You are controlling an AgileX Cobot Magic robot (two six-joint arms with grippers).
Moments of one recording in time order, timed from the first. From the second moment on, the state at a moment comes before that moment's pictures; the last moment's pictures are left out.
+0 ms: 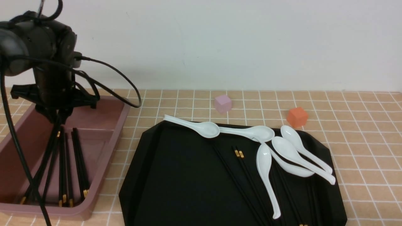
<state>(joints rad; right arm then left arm) 0.21 -0.01 0.02 0.02 0.37 0.06 -0.10 2.00 -1.65 0.39 1.05 -0.38</state>
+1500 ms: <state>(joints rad) 0.21 -0.01 0.02 0.02 0.37 0.06 -0.10 0.48 -0.56 -0.09 0.55 -0.24</state>
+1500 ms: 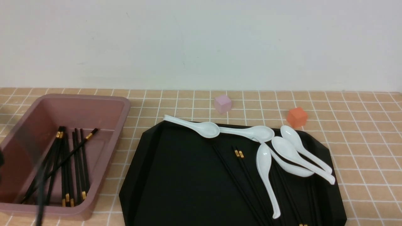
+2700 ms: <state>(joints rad) 0.21 -0.01 0.02 0.02 0.37 0.06 -0.10 0.01 0.00 -0.05 0.33 -0.25</state>
